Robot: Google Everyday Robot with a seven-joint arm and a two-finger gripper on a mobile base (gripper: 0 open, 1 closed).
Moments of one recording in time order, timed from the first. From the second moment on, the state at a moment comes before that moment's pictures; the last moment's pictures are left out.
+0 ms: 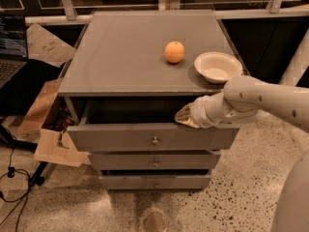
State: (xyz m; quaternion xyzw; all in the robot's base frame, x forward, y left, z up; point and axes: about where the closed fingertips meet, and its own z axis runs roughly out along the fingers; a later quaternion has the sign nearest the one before) arm 0.622 -0.119 0.671 -0.64 0.68 0.06 0.36
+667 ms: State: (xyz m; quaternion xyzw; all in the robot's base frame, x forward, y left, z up) arm 0.618 -0.118 0.672 -0.65 0.67 0.06 0.35
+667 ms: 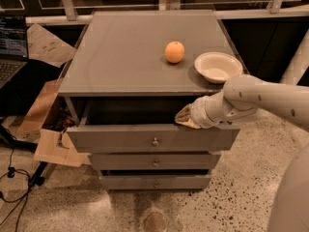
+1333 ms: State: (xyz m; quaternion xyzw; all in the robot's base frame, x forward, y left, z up) arm 0.619 -0.123 0.673 -0.66 0.67 0.06 0.34
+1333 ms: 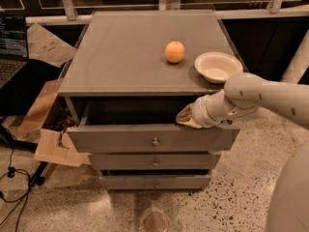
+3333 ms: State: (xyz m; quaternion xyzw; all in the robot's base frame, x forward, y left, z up) arm 0.602 -0.142 0.672 -0.68 0.66 0.09 0.31
